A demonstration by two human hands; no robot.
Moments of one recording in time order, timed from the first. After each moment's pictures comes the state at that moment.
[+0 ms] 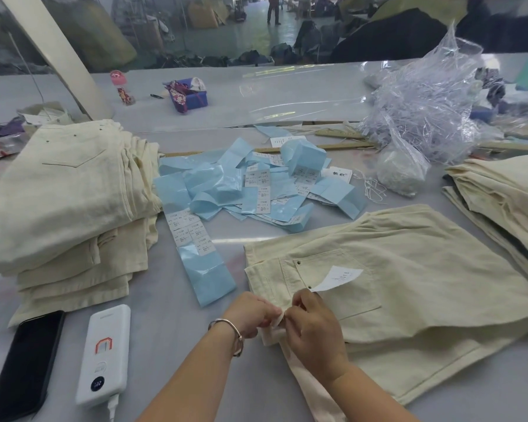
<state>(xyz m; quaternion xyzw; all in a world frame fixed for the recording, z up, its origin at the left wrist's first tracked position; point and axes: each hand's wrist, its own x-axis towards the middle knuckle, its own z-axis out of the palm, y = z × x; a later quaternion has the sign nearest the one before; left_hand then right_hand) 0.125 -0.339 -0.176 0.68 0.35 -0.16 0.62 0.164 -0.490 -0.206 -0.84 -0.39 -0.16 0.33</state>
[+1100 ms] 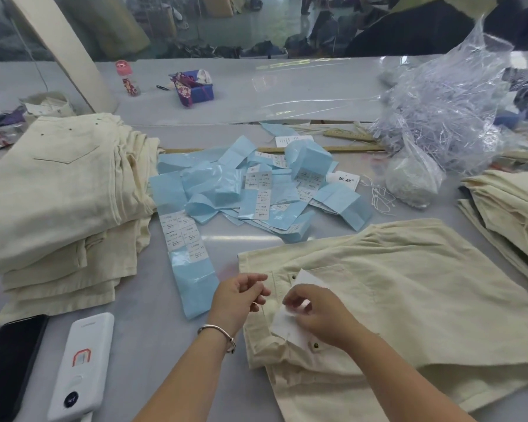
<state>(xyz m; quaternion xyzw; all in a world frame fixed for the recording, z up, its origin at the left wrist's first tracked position) 0.163 -0.333 -0.169 0.64 0.34 0.09 0.68 0.253 -0.493 -0.175 -0.83 -0.36 0.22 0.36</state>
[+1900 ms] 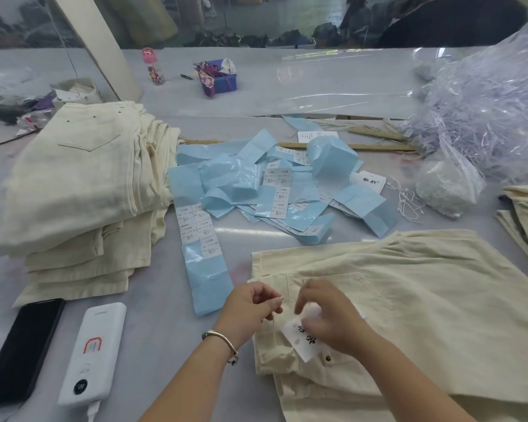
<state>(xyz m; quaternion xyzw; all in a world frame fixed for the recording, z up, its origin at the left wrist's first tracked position) 0.157 -0.333 -0.169 0.71 0.31 0.04 0.63 0.266 -0.482 -0.174 -0.82 -0.45 0.19 0.31</state>
